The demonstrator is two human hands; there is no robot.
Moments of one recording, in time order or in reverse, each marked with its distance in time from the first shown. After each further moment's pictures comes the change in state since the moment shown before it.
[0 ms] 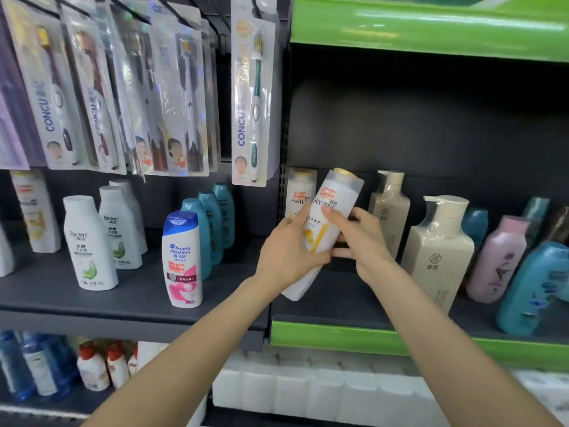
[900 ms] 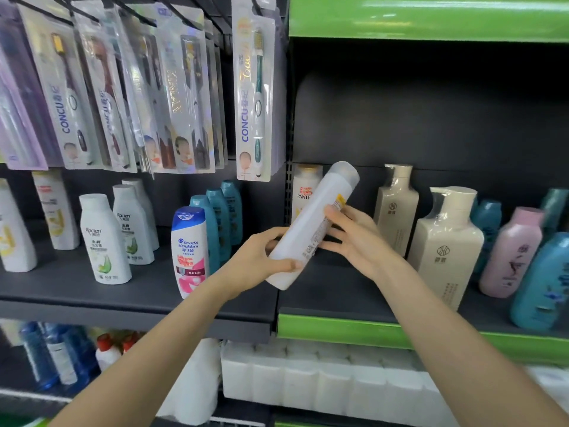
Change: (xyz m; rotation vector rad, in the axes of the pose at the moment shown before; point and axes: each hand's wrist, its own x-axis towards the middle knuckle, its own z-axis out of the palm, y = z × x) left_hand -0.031 -0.032 -0.042 -0.326 -0.256 -0.163; right_hand 0.007 0.014 -0.008 0.217 -0.326 0.079
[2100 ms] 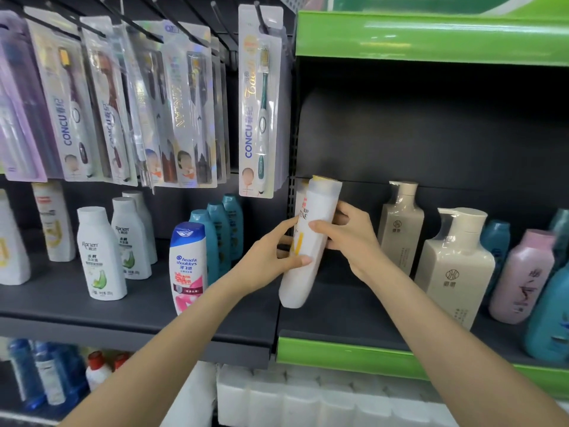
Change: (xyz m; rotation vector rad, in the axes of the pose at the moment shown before) left_hand 0.035 0.001 -0.003 0.023 0.001 0.109; right_hand 0.021 -0.014 0.020 -0.397 0.125 -0.203
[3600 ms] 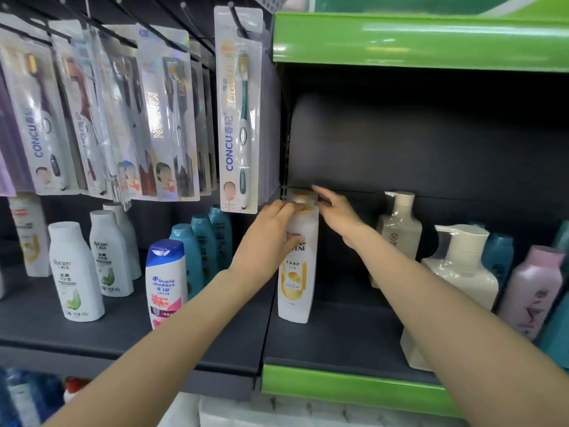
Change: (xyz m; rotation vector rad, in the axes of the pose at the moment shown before) left_hand 0.050 0.030 0.004 0.692 0.339 0.231; right_hand 0.105 0.015 -0.014 -0.278 -0.059 -0.016
